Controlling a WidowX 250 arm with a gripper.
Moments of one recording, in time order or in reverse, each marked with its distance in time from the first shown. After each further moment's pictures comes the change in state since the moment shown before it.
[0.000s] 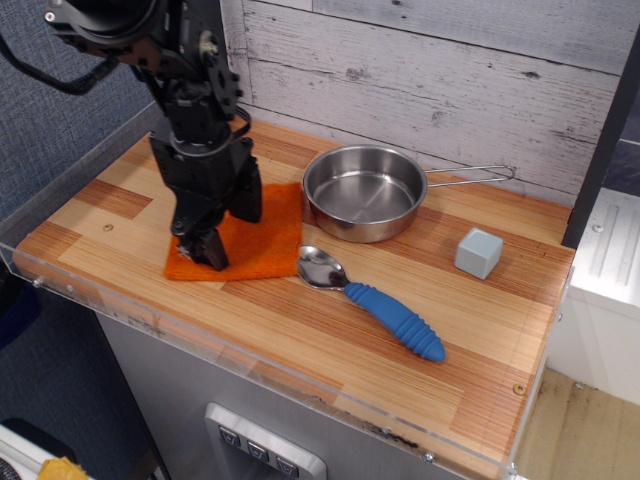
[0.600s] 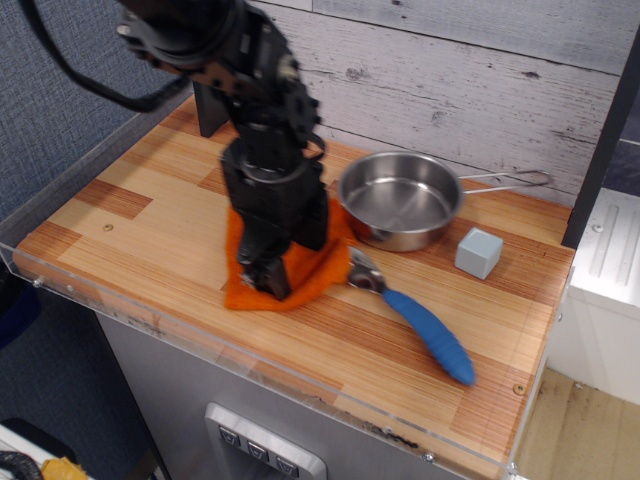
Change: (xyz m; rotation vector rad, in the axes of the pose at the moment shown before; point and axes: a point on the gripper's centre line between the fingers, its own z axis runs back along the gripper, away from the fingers) arm -0.065 0.006 0.001 0.016 0.040 -0.104
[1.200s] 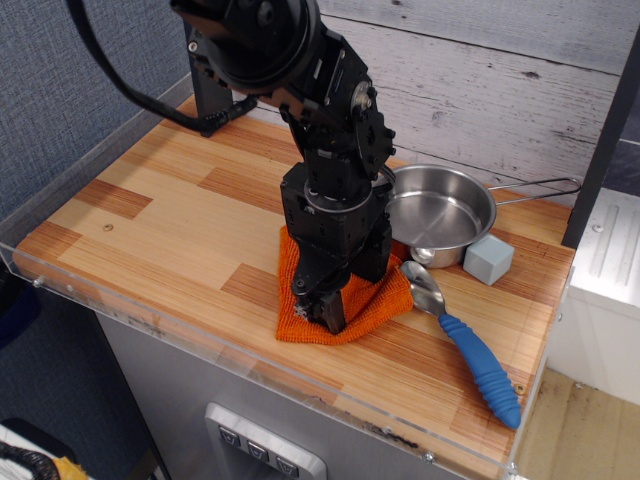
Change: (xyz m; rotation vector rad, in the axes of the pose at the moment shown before) arm -0.043 0.005 0.001 0.016 0.035 -0.057
